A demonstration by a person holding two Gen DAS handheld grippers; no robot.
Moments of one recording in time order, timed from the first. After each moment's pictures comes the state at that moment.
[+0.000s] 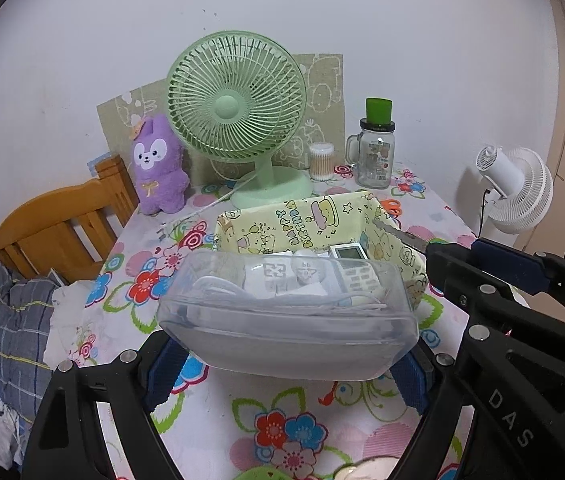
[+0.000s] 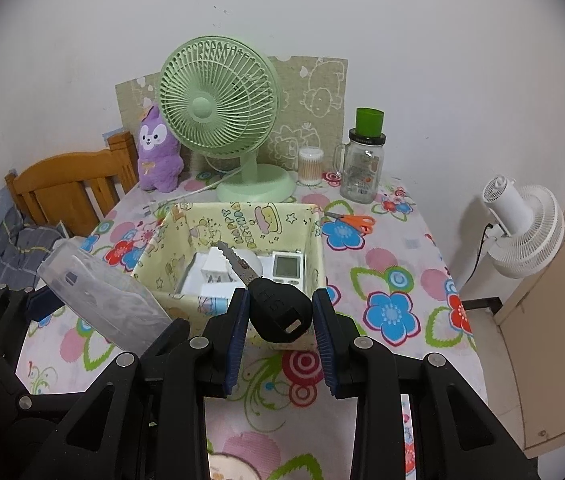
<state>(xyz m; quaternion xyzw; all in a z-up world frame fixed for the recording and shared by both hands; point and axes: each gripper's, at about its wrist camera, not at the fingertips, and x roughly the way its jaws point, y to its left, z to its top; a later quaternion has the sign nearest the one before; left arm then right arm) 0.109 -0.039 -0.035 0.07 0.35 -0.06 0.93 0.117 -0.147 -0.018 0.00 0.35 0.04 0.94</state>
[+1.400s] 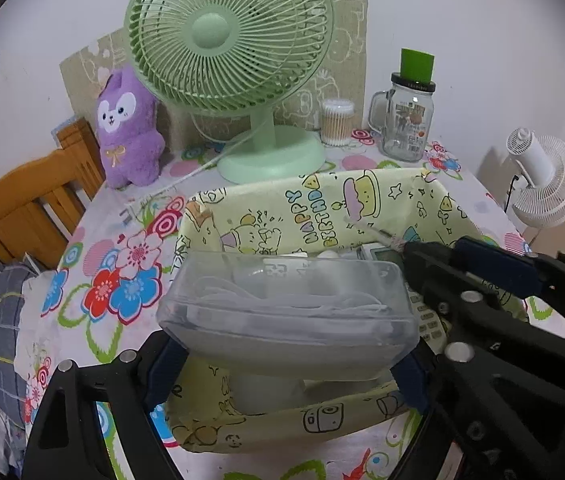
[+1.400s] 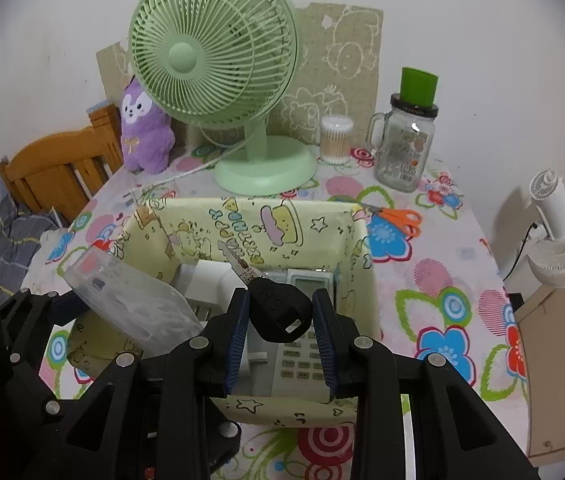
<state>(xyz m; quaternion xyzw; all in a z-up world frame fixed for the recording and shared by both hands) 0.211 -0.035 -0.092 0.06 0.41 -0.06 0.91 0.225 -0.129 -0.073 0.00 0.40 0.07 0.91</state>
